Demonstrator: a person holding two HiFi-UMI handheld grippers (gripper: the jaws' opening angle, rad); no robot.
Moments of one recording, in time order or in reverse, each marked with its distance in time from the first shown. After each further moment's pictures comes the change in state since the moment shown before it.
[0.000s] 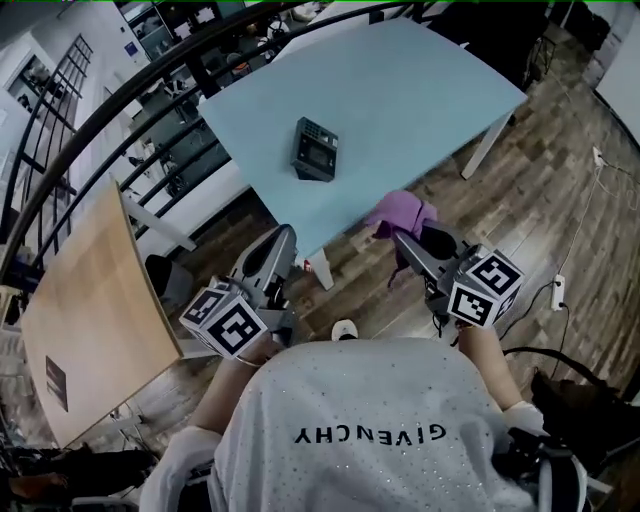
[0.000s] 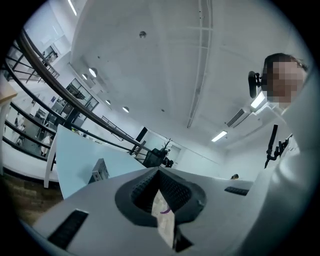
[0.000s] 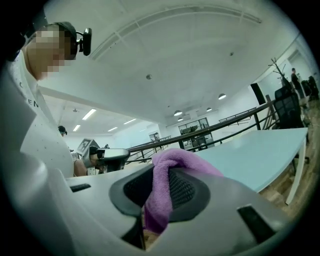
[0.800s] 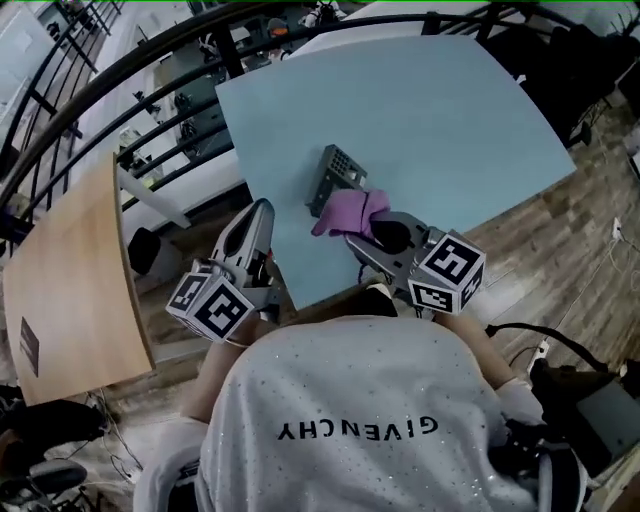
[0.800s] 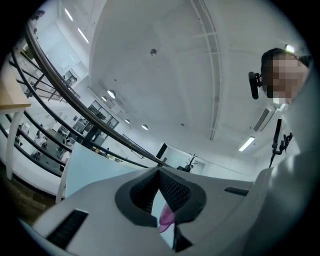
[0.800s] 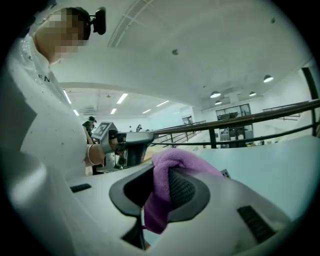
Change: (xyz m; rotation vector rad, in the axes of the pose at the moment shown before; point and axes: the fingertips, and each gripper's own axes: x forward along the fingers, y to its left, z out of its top) left arm 0.092 0.141 0.076 0.015 -0.217 0.239; right arm 0.193 -0.055 0.020 -0.207 0.209 0.428
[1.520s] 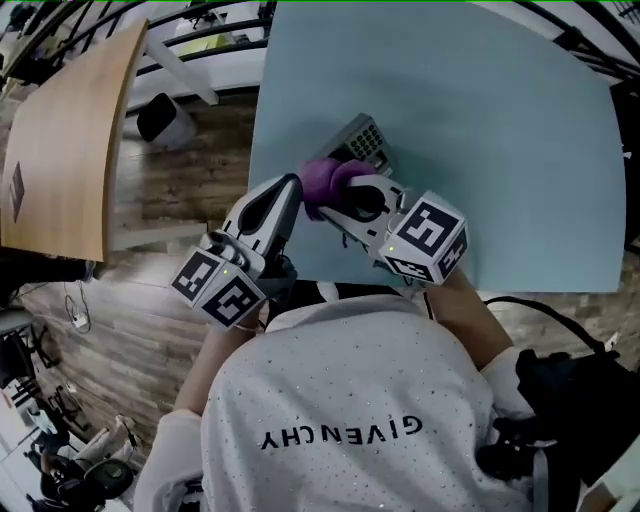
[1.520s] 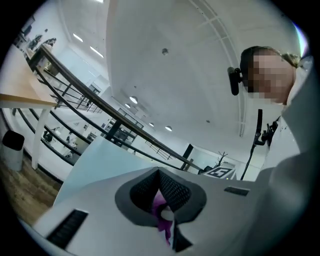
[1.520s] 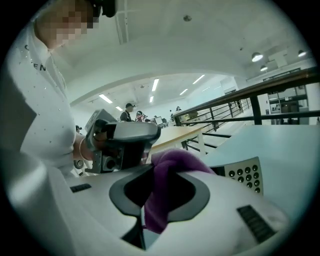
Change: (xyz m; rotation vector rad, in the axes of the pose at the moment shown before) left arm 0.087 0.022 -0.087 -0.035 -0.056 0.340; right arm 0.065 -0.086 -0.067 -0.055 0.239 0.588
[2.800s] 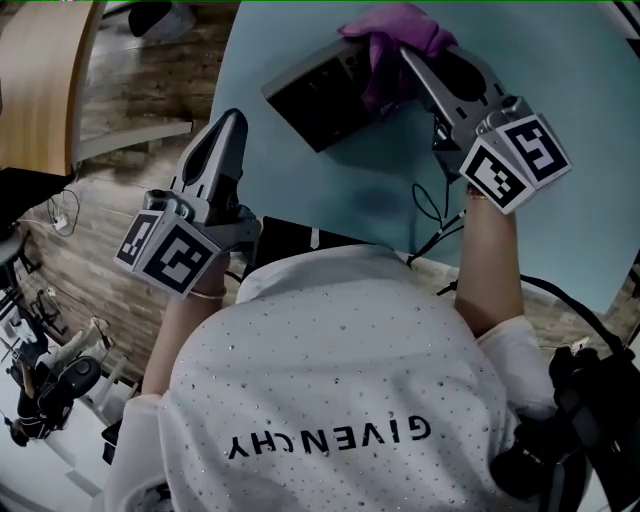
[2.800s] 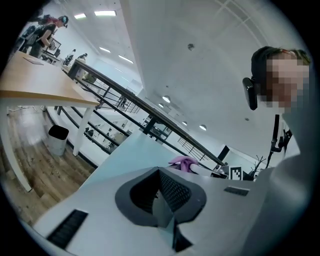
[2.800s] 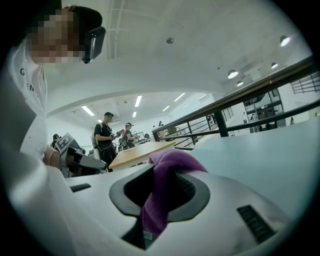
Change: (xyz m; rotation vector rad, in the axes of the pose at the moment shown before) left arm -0.027 0.085 -0.044 -0.116 0.013 0.415; right arm -0.043 -0.158 0.004 0.076 -0.215 -0.210
